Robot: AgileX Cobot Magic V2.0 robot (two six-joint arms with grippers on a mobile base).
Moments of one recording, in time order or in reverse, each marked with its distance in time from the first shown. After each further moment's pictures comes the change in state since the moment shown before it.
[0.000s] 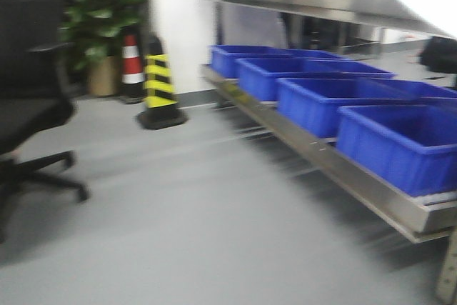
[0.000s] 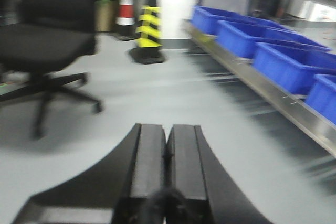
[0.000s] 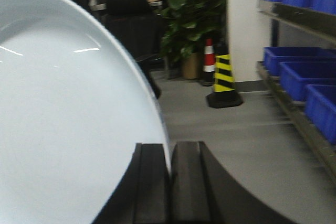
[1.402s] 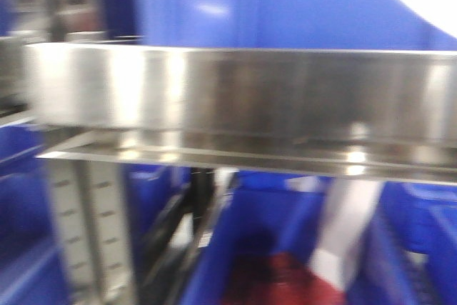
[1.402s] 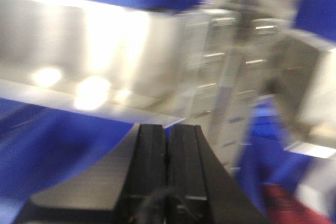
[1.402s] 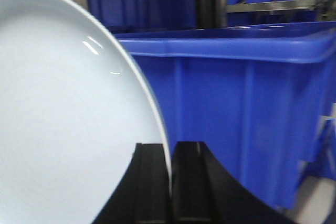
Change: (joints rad) left arm 0.000 0.000 0.000 0.000 0.000 0.000; right arm 0.000 0.000 0.000 0.000 0.000 0.000
